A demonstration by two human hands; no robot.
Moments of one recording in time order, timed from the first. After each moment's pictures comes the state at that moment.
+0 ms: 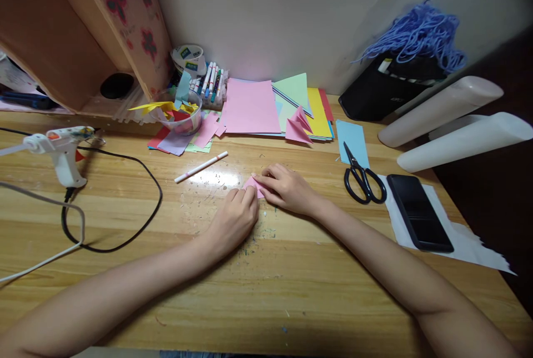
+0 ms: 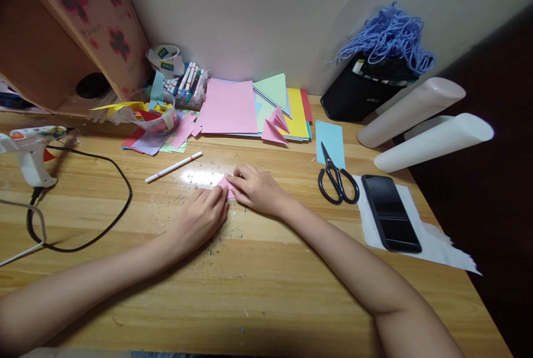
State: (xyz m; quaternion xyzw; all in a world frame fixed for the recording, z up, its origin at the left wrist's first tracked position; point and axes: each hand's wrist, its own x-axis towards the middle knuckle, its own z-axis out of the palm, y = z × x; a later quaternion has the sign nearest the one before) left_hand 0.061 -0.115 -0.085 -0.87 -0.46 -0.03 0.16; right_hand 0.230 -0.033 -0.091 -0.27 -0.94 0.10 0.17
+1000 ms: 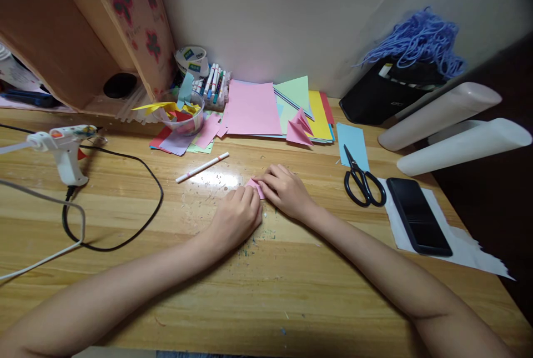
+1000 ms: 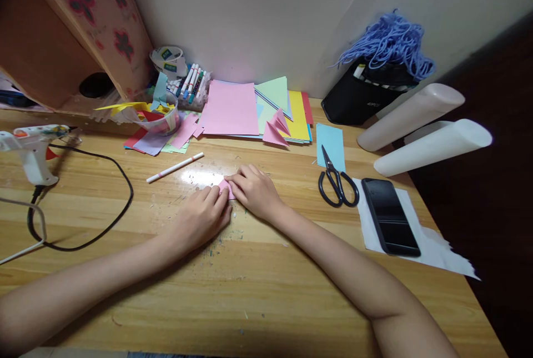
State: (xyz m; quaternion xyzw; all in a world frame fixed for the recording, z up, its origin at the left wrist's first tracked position) left_hand 0.065 -0.112 -0.078 -0.85 -0.49 -0.12 0.15; right_hand 0.219 -0.042 -0.088 -0.36 -0.90 0.12 0.20
